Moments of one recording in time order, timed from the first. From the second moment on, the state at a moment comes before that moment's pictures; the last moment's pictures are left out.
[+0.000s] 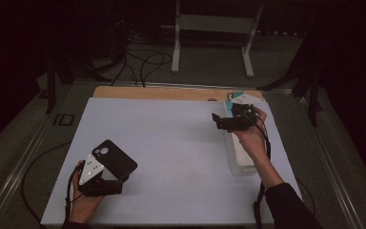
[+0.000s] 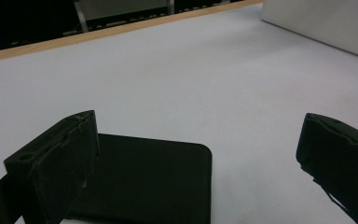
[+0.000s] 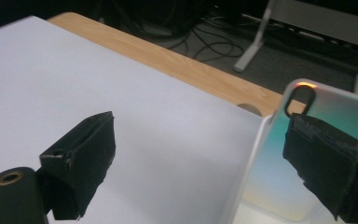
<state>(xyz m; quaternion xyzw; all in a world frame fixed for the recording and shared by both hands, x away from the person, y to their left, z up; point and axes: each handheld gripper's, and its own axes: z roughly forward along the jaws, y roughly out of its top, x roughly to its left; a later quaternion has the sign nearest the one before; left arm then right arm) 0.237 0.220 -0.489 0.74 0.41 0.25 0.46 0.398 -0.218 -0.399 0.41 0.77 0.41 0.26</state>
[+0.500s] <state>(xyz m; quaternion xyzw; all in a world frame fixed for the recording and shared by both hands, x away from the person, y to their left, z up) 0.238 0.222 -0.489 0.74 0.42 0.26 0.46 0.352 -0.237 -0.404 0.41 0.75 0.45 0.25</state>
